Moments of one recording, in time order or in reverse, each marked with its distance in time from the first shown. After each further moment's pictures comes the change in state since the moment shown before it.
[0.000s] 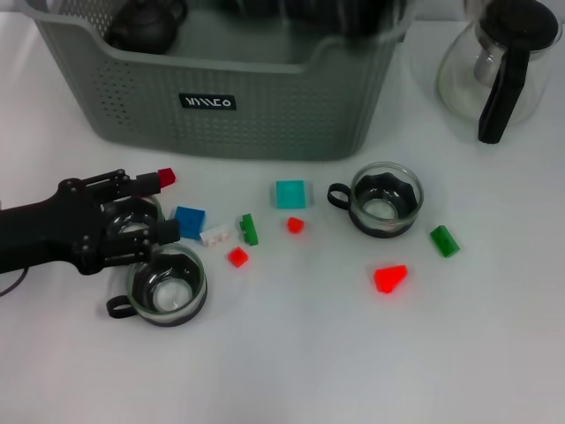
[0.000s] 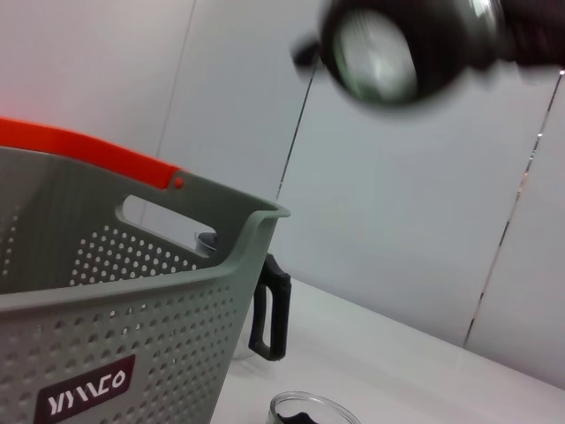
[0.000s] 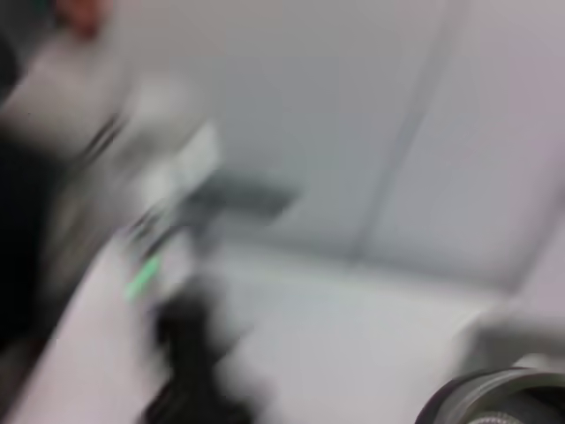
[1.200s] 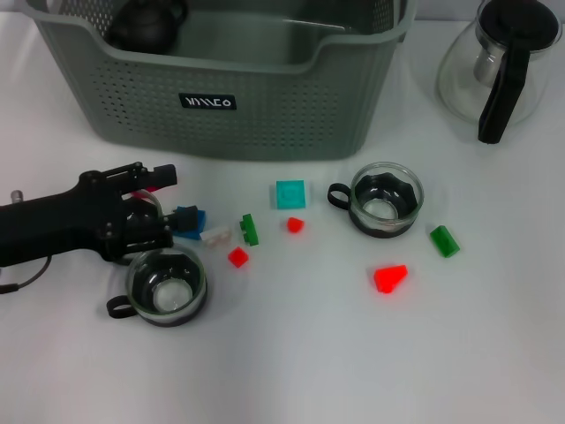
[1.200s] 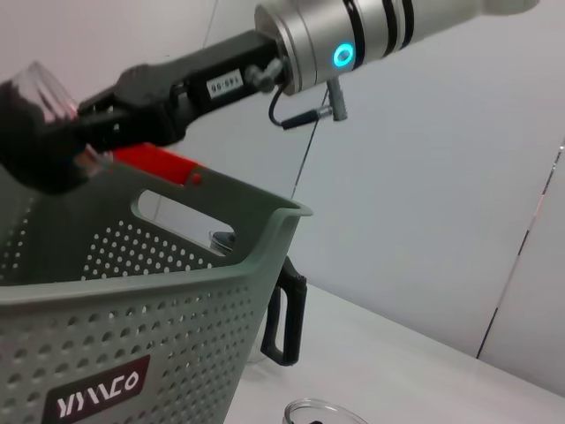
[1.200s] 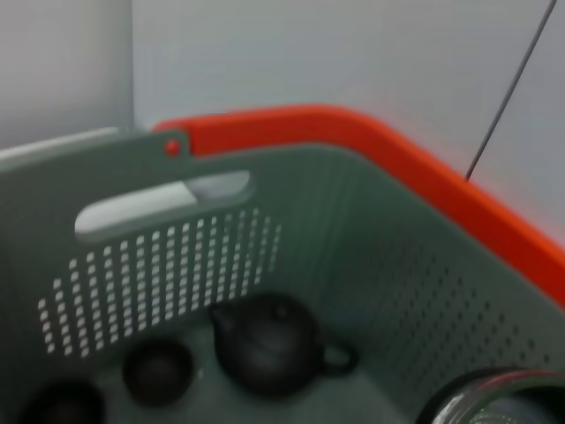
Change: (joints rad) left arm -0.033 -0.006 0.004 -0.058 -0.004 -0.068 -0.005; right arm 0.521 0.009 -0.112 1.077 -0.405 0.957 0.305
